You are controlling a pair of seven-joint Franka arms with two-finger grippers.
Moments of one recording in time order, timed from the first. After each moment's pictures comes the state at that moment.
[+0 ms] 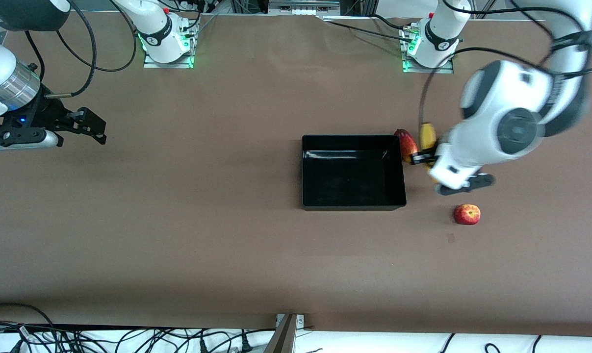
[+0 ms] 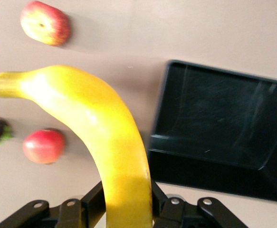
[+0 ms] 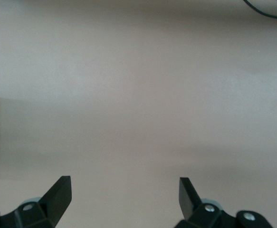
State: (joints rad) left arm 0.02 0.34 -0.24 -1.55 -0.01 1.58 -0.40; right arm 0.12 0.05 0.01 -1.63 -0.01 1.76 0.06
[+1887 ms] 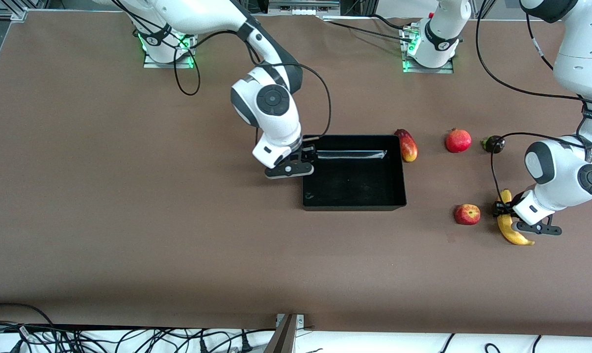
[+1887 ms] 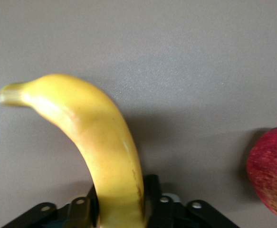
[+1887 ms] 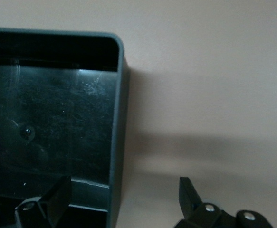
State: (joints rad) left arm 0.34 0.71 -0.10 -1.76 0.08 2.51 0.32; right arm 0.74 0.72 0.04 -1.42 0.01 2.26 0.68
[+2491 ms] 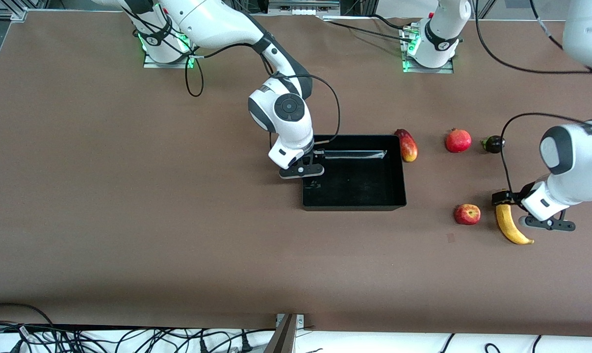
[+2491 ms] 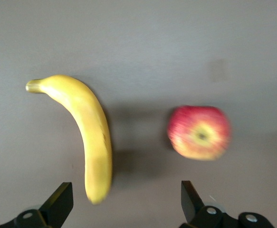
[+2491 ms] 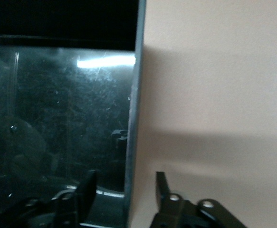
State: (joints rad) left arm 0.26 0.45 -0.10 -1.74 0.08 2.15 0.22; right arm 0.78 0.80 0.02 -1.42 0.01 2.34 0.72
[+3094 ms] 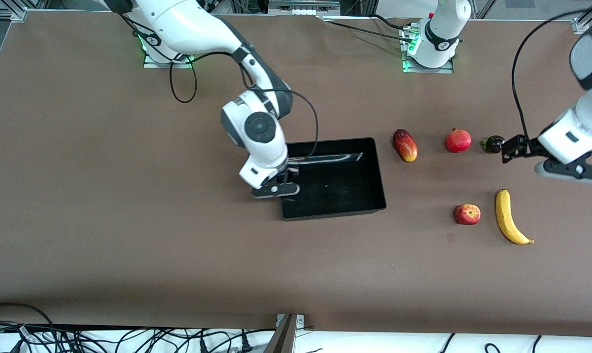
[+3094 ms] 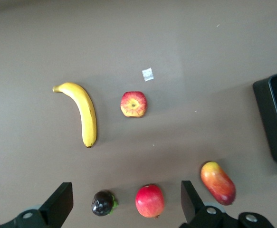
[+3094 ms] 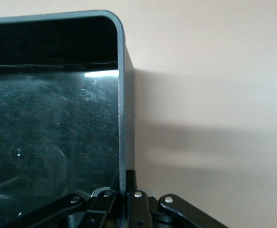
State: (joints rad) left arm 0.09 0.06 -0.10 -1.72 0.08 1.83 0.14; right arm 0.63 0.74 0.00 -1.38 0.01 2.17 0.50
